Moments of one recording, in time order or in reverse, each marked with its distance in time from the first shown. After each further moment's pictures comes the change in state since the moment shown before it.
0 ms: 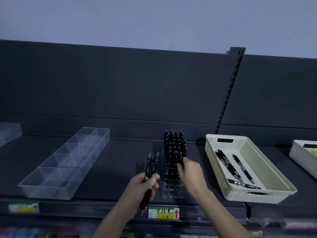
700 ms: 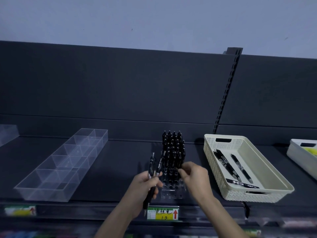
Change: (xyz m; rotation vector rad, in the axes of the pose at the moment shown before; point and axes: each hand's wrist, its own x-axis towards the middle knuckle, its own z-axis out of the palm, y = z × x) left_hand 0.002 0.006 0.011 0.019 -0.027 -0.017; right_hand -0.014 0.013 -0.003 0.198 0.067 0.083
